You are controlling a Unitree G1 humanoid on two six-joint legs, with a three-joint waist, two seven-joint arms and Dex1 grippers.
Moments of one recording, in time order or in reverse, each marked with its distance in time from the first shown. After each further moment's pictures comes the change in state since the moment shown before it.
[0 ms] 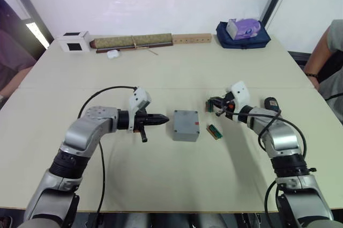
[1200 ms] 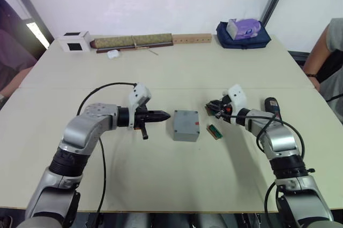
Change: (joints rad) left arm -0.019 -0.005 0.019 -0.021 -0.023 0.029 0.012; right arm 0.010 0.003 0.045 0.022 -0.010 0.036 0.009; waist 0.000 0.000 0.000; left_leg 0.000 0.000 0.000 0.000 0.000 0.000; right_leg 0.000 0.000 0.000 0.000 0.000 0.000
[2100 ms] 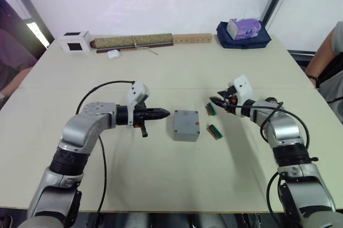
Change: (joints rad) left arm -0.008 -0.011 0.033 -0.001 -0.004 0.005 -0.001; right arm -0.110 -0.040 0.001 0.140 -0.010 -0.043 0.025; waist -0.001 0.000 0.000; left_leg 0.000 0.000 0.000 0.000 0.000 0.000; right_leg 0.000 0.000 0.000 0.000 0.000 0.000
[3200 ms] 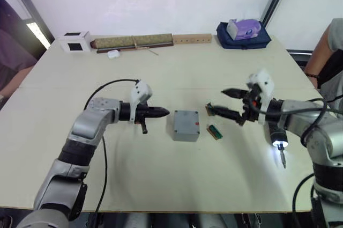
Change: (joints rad) left arm -0.092 -0.055 -0.024 0.199 0.102 -0.126 -0.107; right arm 0.125 -0.158 -0.182 -0.536 0.342 0.429 0.089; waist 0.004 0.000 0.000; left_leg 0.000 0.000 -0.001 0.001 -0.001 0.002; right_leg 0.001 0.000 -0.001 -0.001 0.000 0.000
